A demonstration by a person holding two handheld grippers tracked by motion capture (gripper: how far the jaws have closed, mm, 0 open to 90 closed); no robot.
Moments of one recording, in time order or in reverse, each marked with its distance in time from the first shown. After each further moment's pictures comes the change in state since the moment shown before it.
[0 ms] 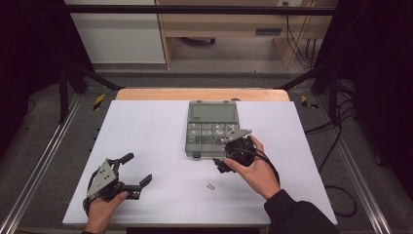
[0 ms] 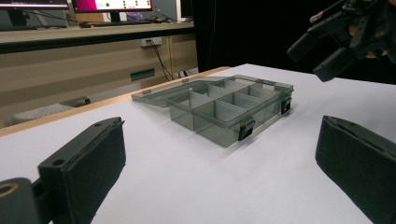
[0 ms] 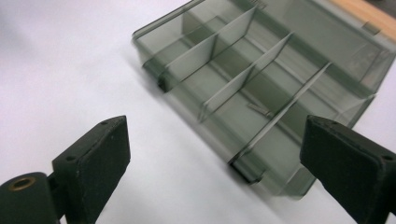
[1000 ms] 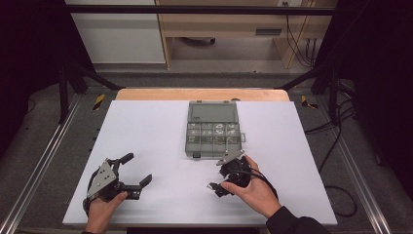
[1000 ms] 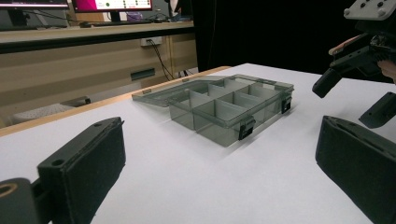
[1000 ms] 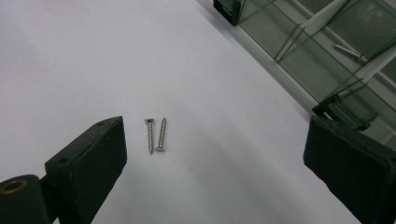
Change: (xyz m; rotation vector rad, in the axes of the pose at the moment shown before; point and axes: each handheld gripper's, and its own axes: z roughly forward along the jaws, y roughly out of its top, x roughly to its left) left arm 0.000 0.000 0.000 0.005 0.001 0.006; right arm 0.038 -0.037 0.011 0.101 0.107 -0.022
